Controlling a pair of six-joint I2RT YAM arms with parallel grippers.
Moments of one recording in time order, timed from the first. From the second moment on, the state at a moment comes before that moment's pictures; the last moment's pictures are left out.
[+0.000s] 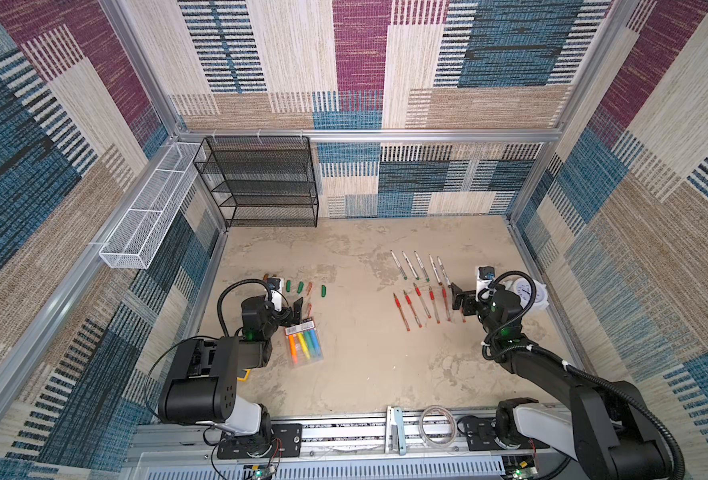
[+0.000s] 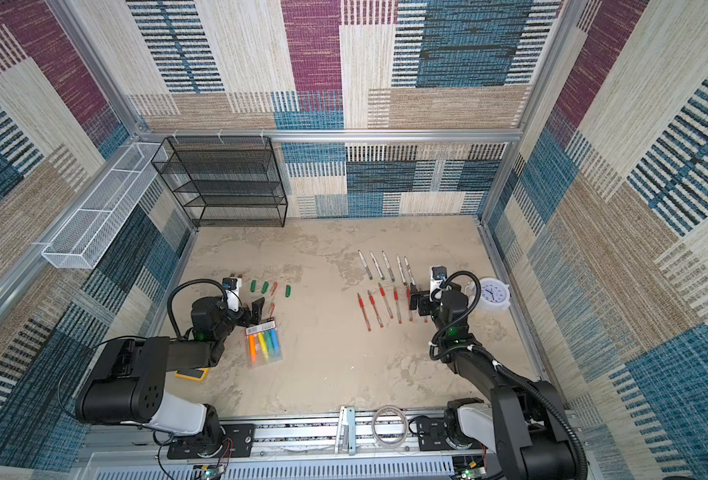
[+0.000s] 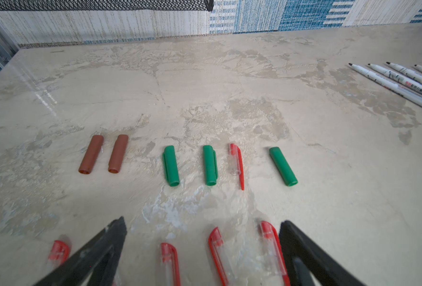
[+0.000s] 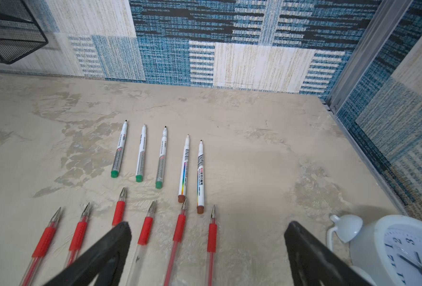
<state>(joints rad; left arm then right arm) 0.04 1.50 0.33 0.76 0.24 0.08 0.10 1.16 0.29 0.59 -0.01 -0.04</state>
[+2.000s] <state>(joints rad) 0.03 1.53 0.46 0.63 0.09 0.04 -0.03 1.53 0.20 1.29 -0.08 0.04</state>
